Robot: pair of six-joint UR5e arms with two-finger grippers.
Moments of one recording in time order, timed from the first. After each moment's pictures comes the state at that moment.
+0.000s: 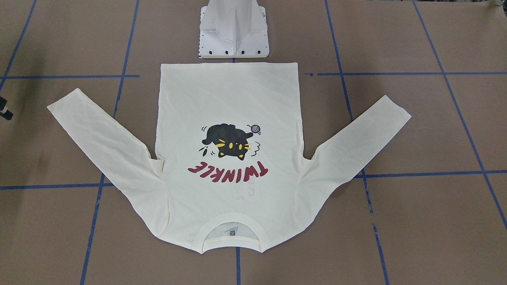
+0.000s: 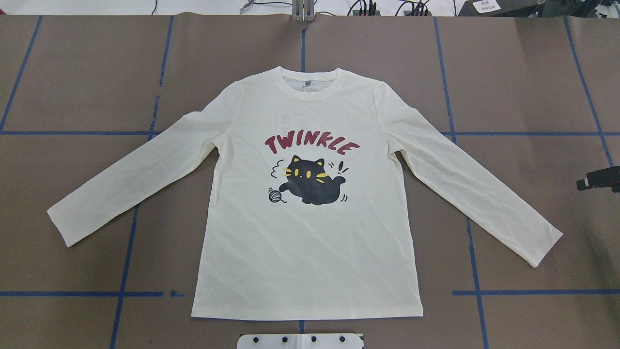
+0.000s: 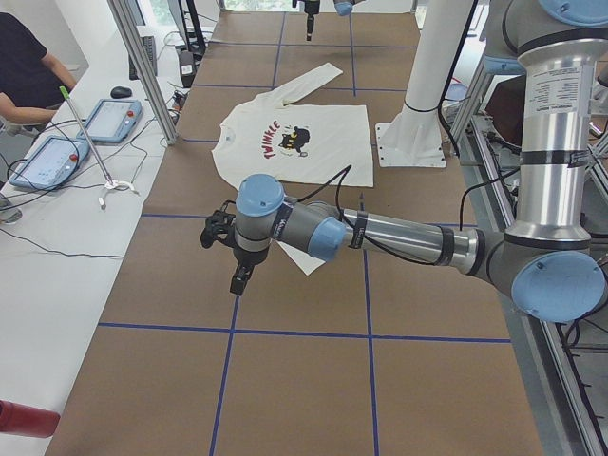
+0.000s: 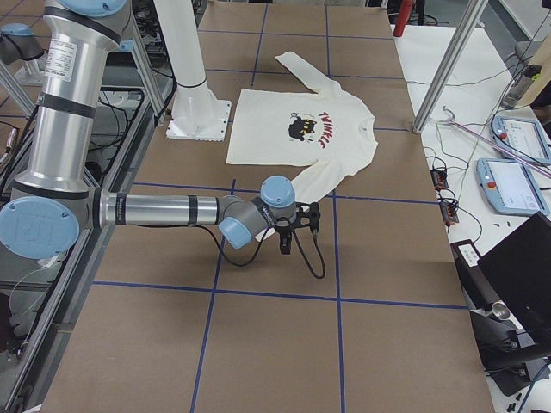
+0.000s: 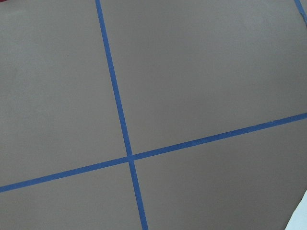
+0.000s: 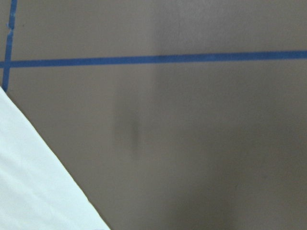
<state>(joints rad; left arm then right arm) -1.50 -1.53 -1.76 -1.81 -2.32 -0.08 1.11 -1.86 1.78 -0.85 2.32 0.79</state>
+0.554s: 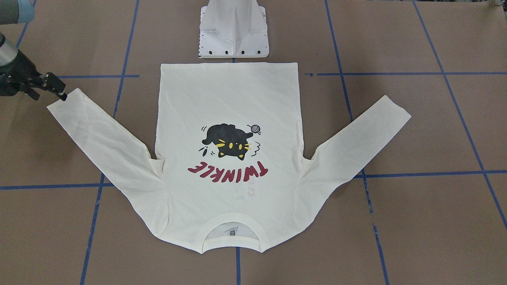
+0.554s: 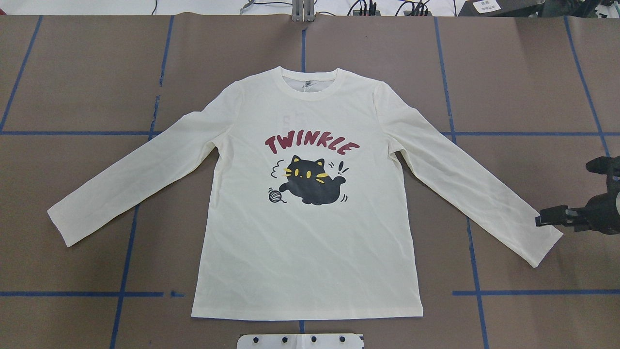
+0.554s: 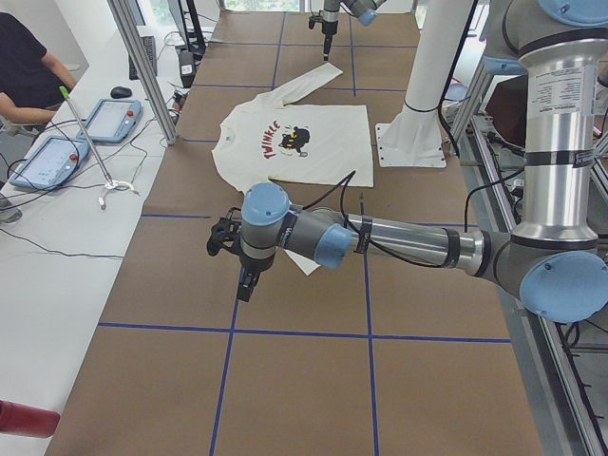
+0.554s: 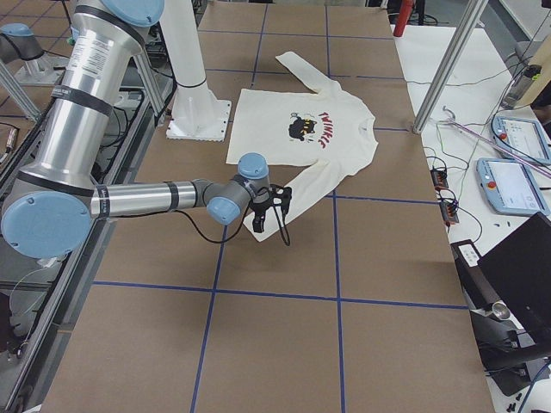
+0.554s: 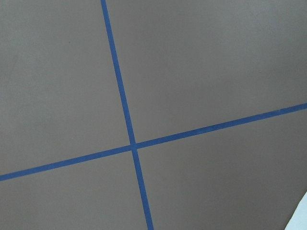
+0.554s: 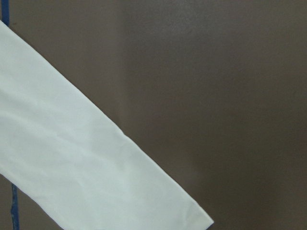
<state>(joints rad) -1.50 -1.51 -1.76 -1.82 -2.34 -0.07 0.76 -1.92 1.91 -0.83 2.05 1.16</state>
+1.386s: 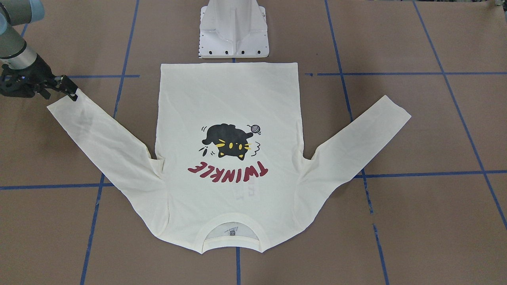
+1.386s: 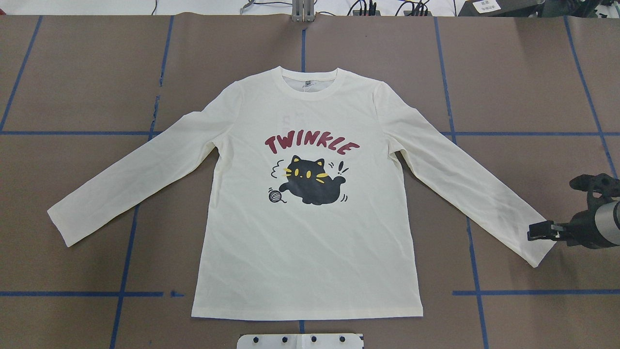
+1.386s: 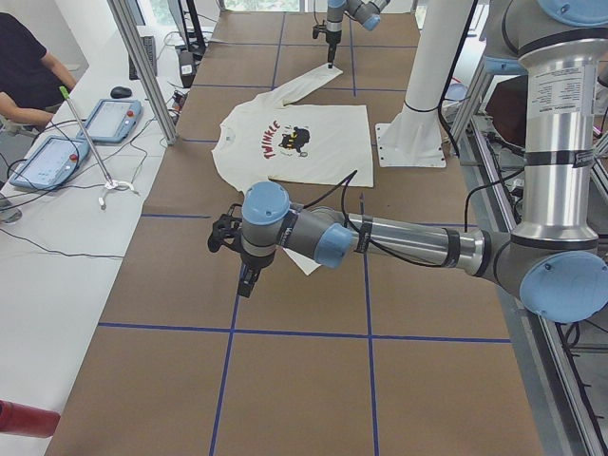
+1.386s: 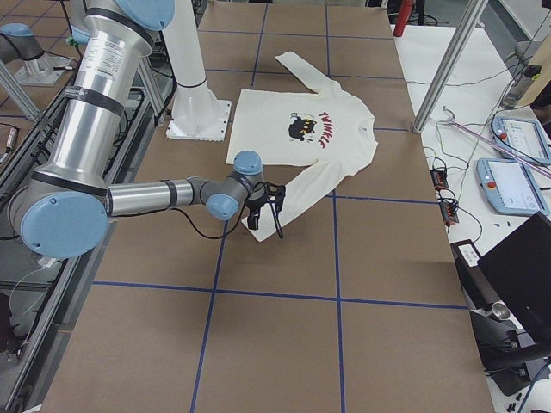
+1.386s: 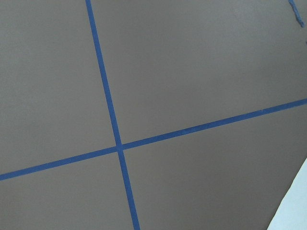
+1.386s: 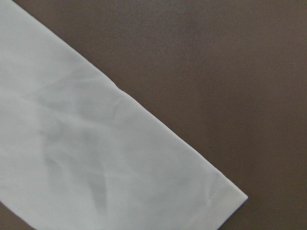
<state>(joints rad) -1.50 -1.51 -1.76 -1.83 -2.37 -0.08 0.69 -1.92 1.86 -0.84 2.01 1.21</state>
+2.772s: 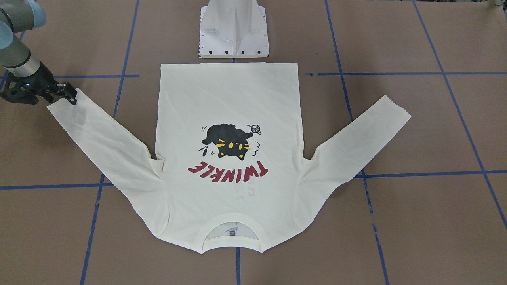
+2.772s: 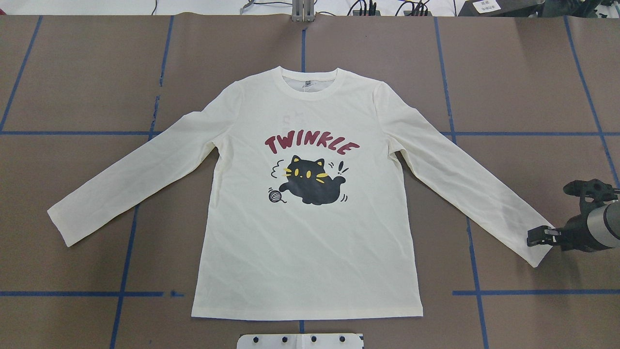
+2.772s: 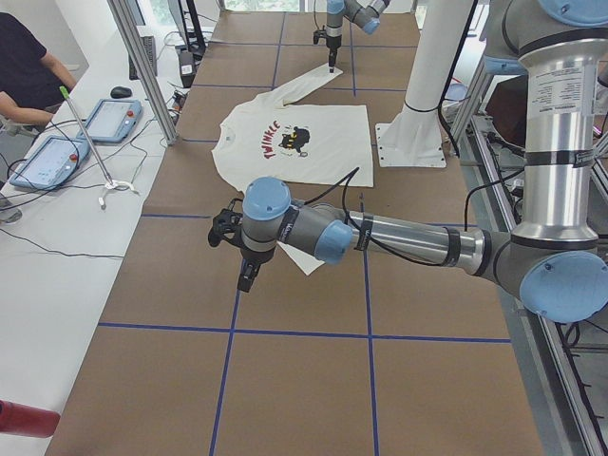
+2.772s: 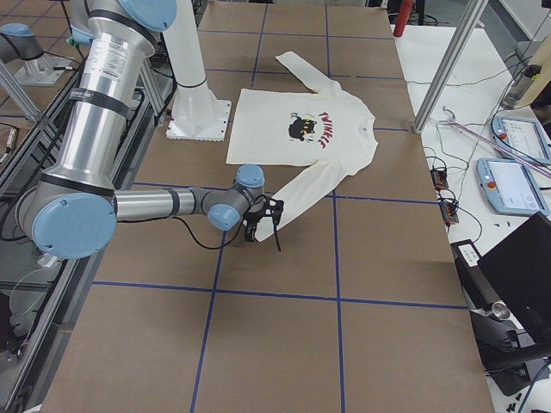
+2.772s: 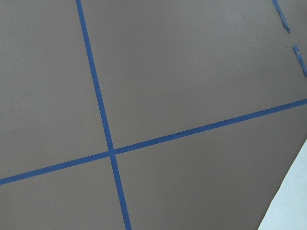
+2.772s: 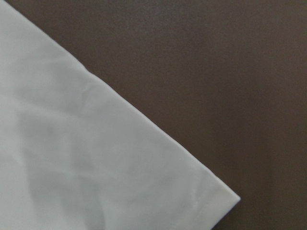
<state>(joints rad) -1.50 -1.51 -1.78 -1.83 -2.38 -0.08 0.67 -1.89 1.81 -0.84 2.02 1.21</state>
